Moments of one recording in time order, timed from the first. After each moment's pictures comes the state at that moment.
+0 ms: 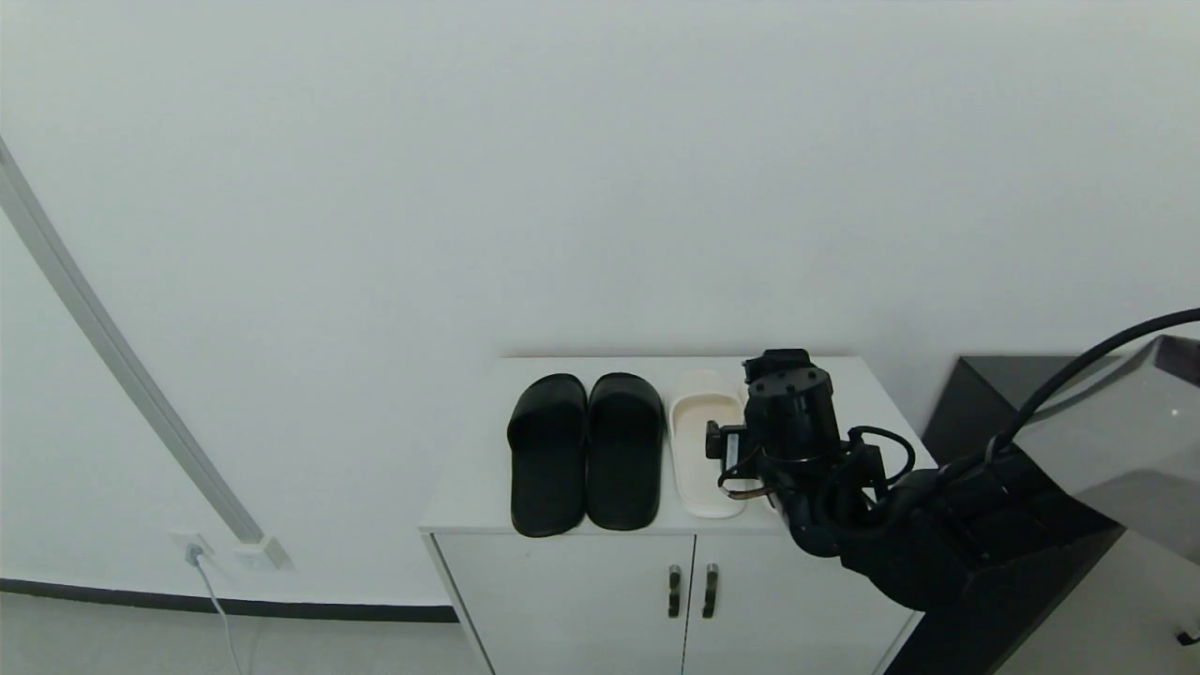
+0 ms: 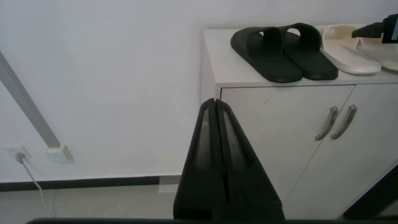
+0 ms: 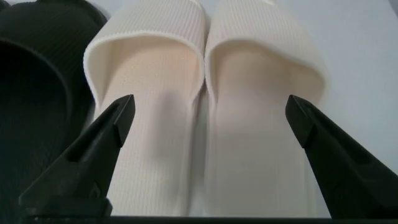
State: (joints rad) left arm 0.00 0.00 0.00 0.00 -0.03 0.00; right arm 0.71 2.09 -1.04 -0.68 -0.65 0.28
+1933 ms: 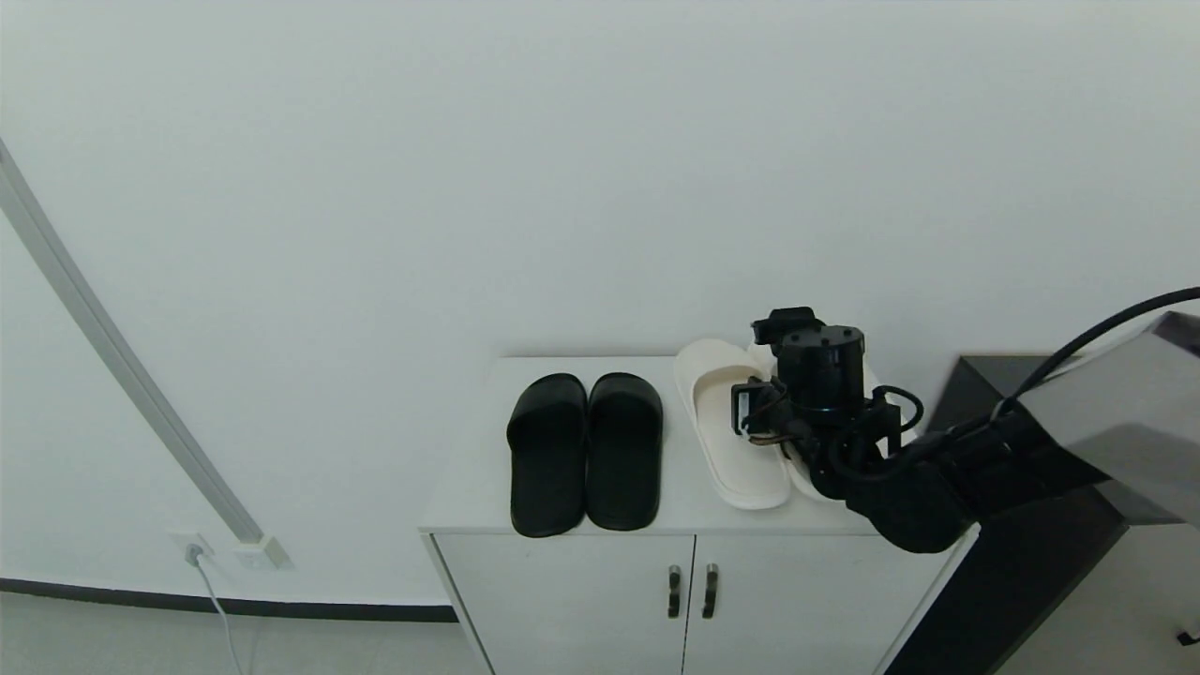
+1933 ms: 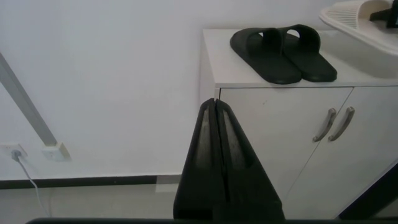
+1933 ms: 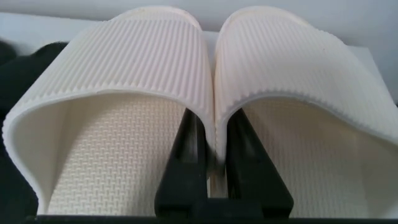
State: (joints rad) left arm 0.00 0.00 0.00 0.00 -0.03 -0.02; right arm 0.62 2.09 -1.10 -0.76 -0.50 0.10
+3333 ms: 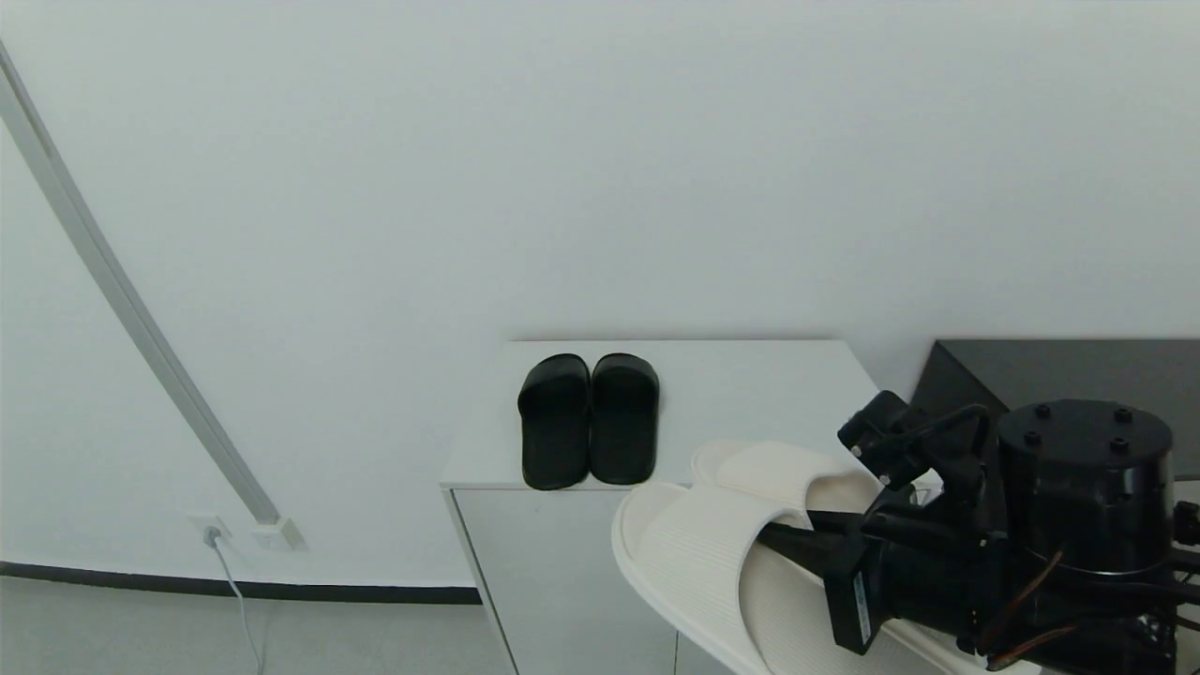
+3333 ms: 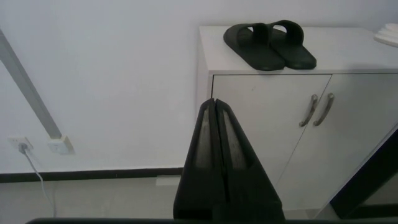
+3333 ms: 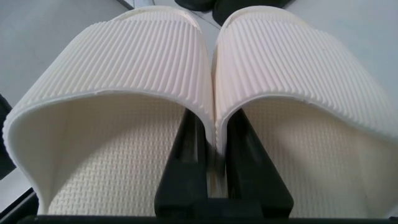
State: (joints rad) left arm 0.00 0.00 0.00 0.00 -0.03 -0.02; right arm 0.79 1.54 -0.57 -0.61 0.01 0.07
